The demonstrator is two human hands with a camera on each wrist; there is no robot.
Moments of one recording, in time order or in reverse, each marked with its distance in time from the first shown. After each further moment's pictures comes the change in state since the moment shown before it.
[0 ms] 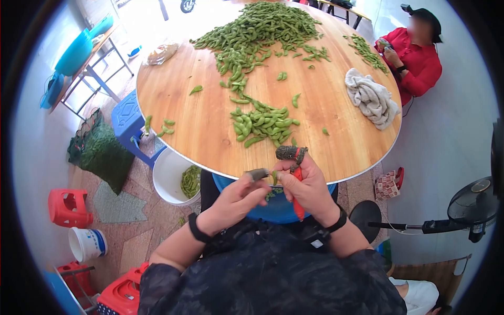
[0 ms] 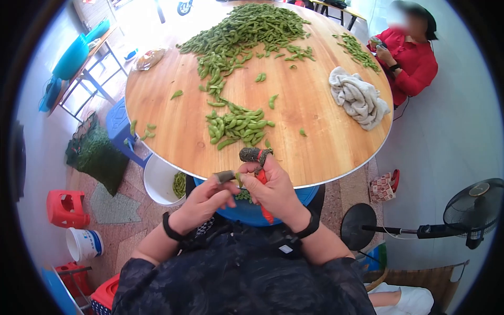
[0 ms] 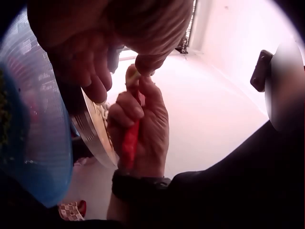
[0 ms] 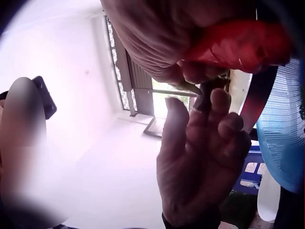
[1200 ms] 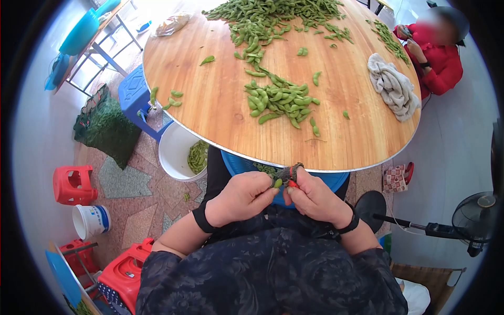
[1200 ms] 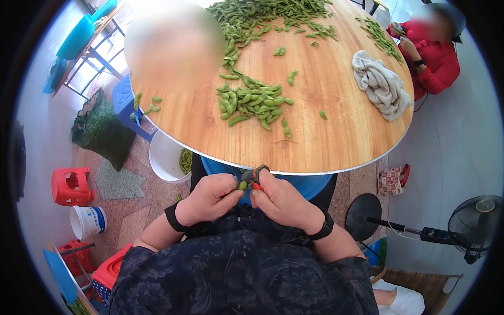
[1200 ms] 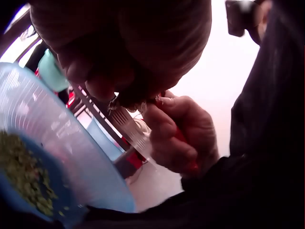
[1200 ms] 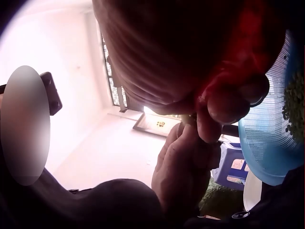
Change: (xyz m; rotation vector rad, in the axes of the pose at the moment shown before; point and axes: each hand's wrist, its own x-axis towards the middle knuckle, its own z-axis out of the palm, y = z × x) left_hand -0.007 -0.019 -0.011 0.833 -0.051 0.336; right_hand -0.021 0.004 -0.003 -0.486 -0.349 0.217
